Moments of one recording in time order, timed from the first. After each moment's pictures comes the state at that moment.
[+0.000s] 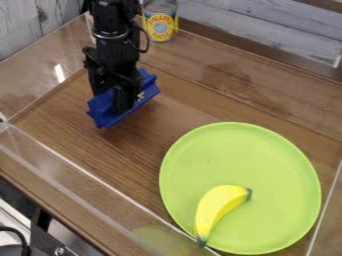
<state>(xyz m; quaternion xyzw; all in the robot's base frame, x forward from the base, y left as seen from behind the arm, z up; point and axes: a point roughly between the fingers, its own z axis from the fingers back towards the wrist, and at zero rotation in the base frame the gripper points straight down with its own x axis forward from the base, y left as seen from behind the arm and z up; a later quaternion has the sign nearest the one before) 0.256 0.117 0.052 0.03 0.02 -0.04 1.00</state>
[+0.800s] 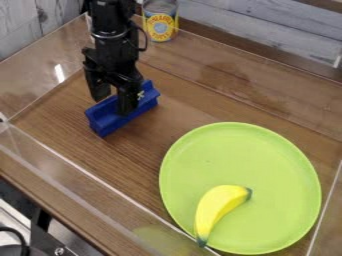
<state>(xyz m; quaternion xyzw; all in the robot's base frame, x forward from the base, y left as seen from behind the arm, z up) 0.258 0.114 0.055 0.01 0.01 -0.04 1.00</state>
